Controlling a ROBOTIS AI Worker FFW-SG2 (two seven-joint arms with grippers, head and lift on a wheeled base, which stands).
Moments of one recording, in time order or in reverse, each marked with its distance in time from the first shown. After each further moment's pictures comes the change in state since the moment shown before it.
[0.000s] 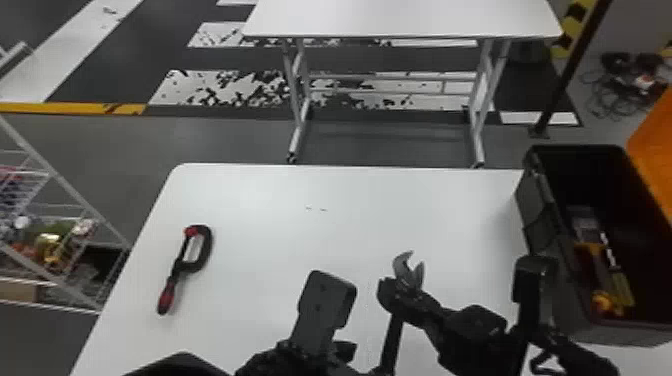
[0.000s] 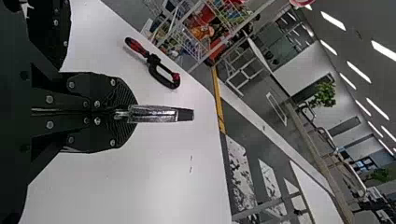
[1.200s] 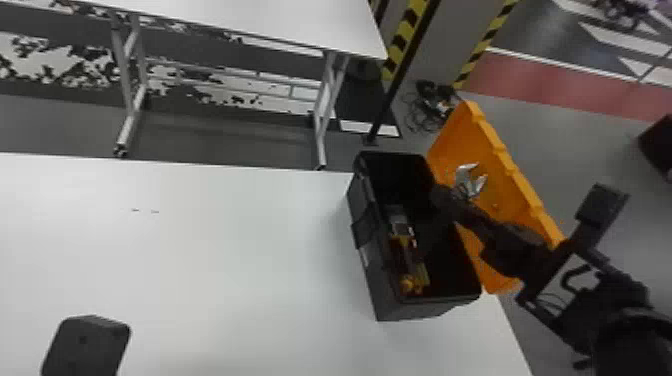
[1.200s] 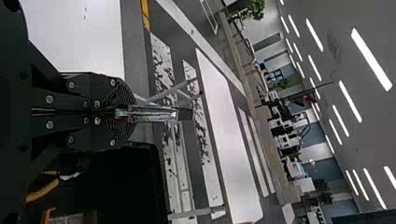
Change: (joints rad) left arm 0.168 0.041 0.092 -0.043 0.013 -0.171 0.048; right arm -0.137 -0.091 -0.717 -0.130 -0.238 0.146 0.030
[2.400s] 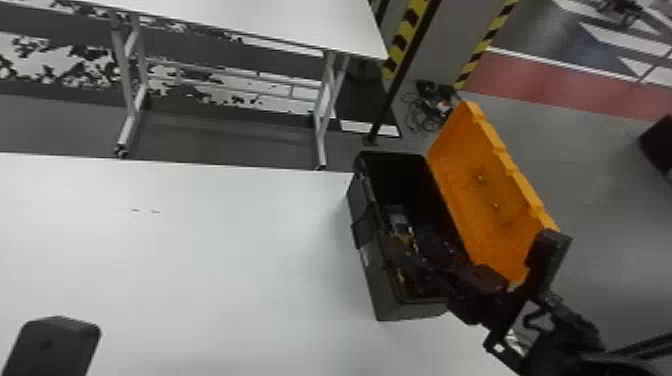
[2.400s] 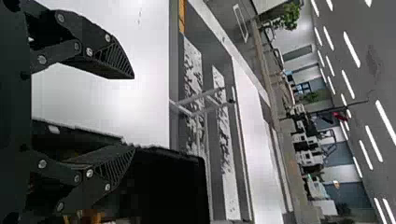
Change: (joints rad) left arm 0.034 0.020 0.049 -0.043 -0.009 -0.015 0.044; right arm 0.187 -0.021 0.172 0.074 0.088 -0.236 0.034
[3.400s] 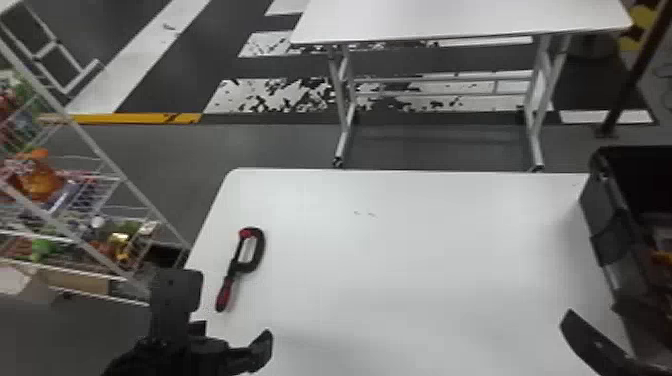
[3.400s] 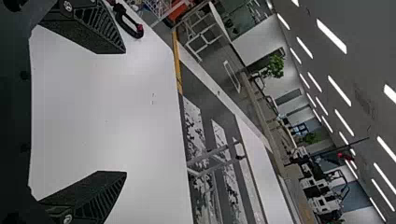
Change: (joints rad) left arm 0.002 -0.023 0.515 0.030 0.160 -0.020 -0.029; right arm 0.139 0.076 0.195 0.012 0.008 -0.165 0.071
